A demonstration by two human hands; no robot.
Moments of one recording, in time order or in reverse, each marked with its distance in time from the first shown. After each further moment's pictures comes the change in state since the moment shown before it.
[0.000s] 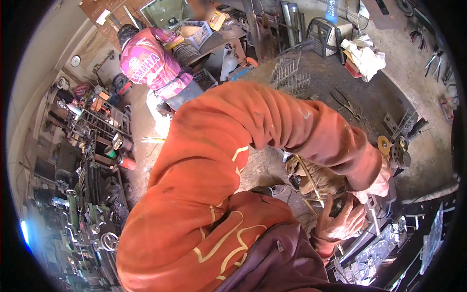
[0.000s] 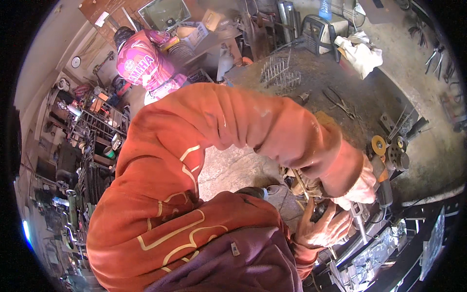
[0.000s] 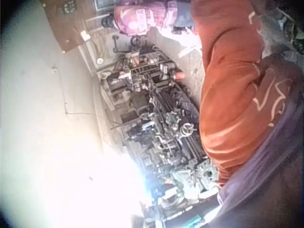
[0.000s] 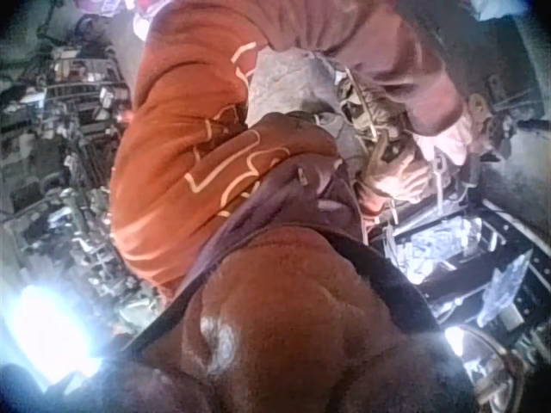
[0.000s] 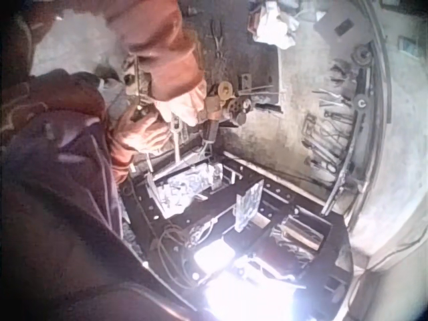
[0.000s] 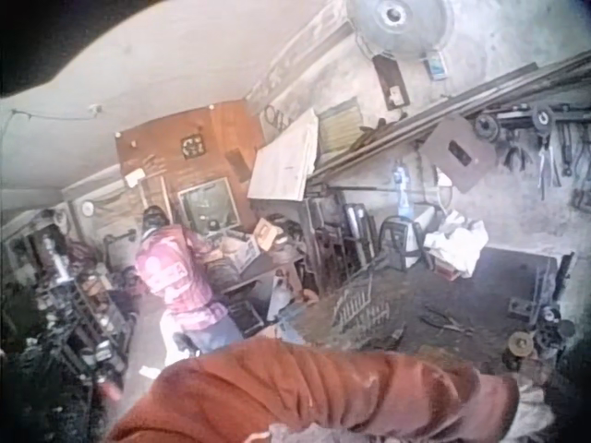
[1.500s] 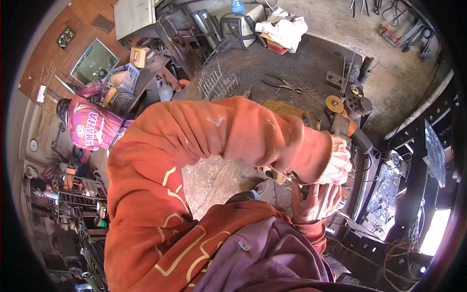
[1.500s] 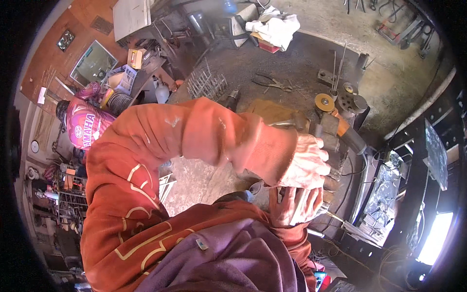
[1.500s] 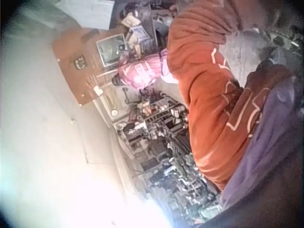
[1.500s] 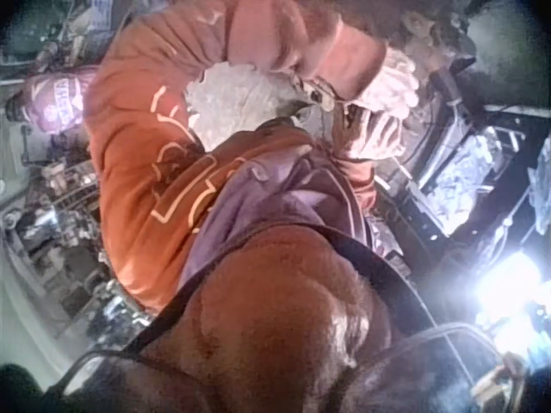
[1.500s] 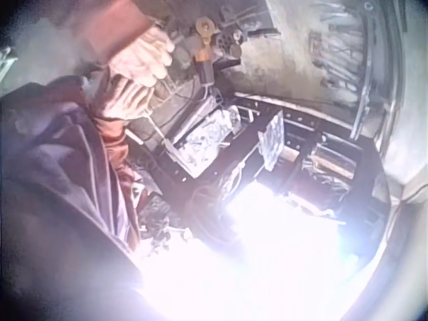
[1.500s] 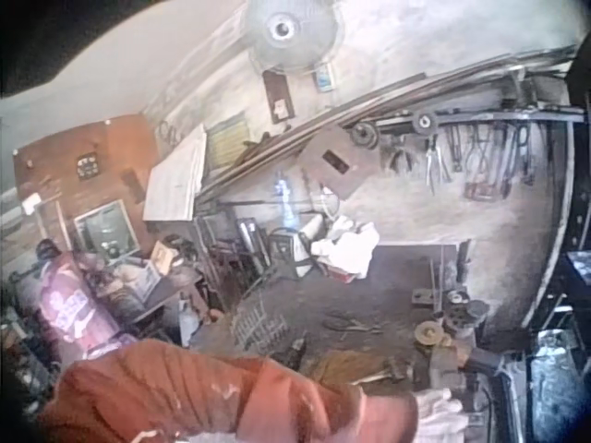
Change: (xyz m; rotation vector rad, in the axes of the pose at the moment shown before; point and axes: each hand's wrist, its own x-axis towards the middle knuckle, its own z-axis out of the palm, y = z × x) left_hand 0.023 -0.003 0.014 0.293 -0.121 0.345; right_hand 0.001 -0.006 0.000 -0.028 -0.107 0.127
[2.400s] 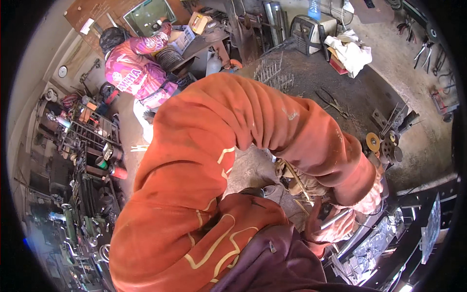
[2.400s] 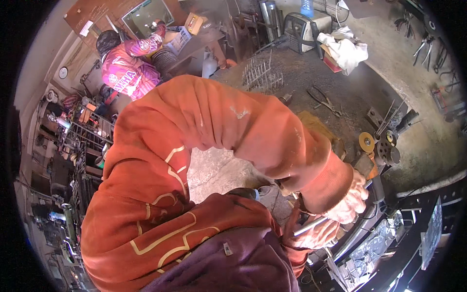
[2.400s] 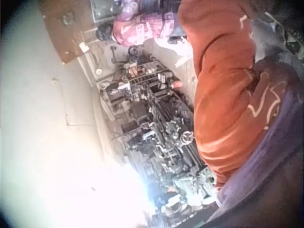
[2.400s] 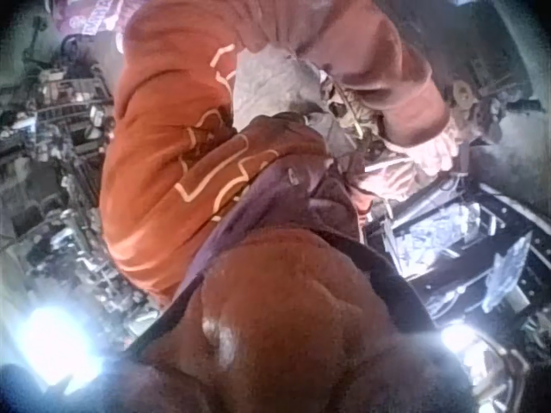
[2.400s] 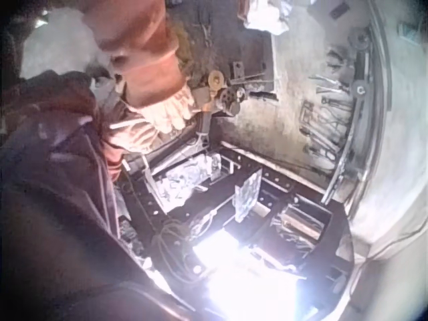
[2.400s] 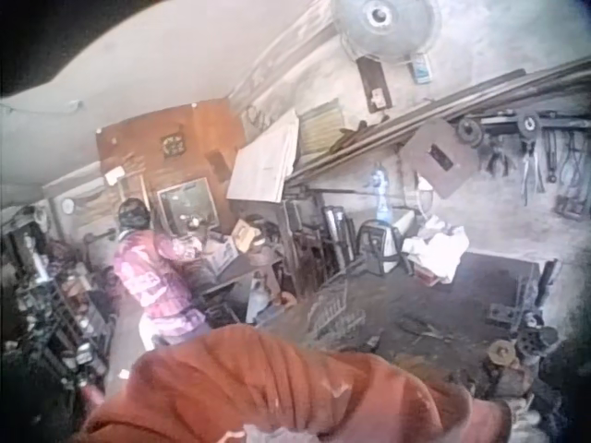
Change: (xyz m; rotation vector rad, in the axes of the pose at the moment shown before) left_hand -0.004 -0.004 -0.005 0.101 0.246 0.000; right_hand 0.003 0.000 0.006 -0.040 0.074 -0.080
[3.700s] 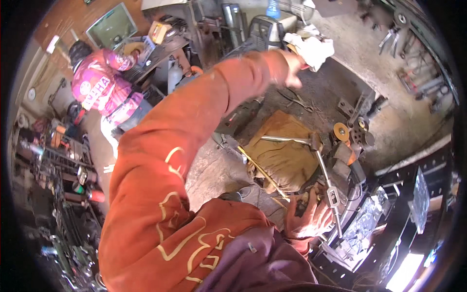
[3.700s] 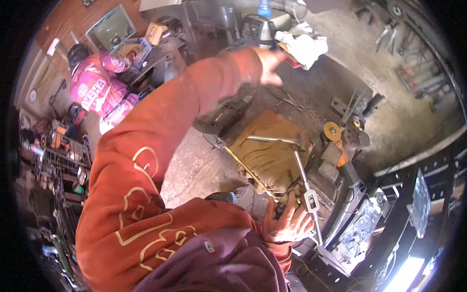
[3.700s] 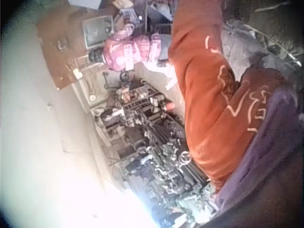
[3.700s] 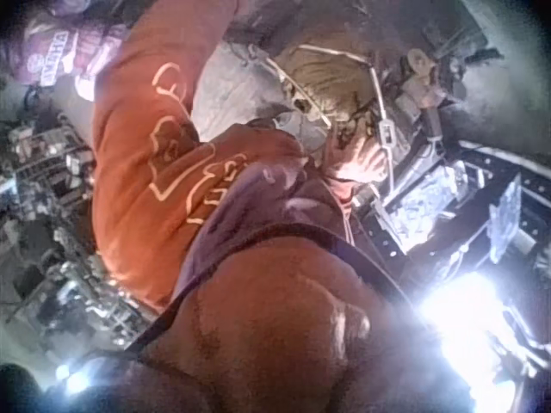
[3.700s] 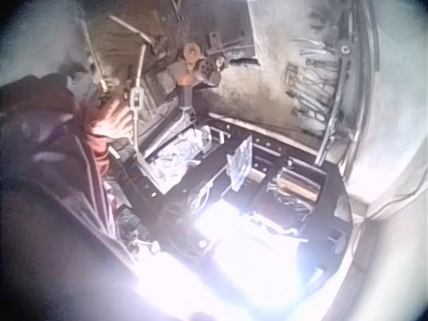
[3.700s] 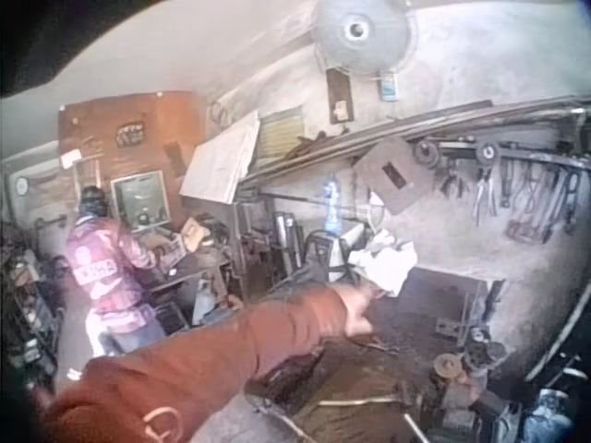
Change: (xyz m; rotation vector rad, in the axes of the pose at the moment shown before) left_hand -0.172 -0.114 -0.019 -0.110 -0.093 -1.294; right_hand 0.003 -0.002 -0.009 0.007 -0.078 0.024
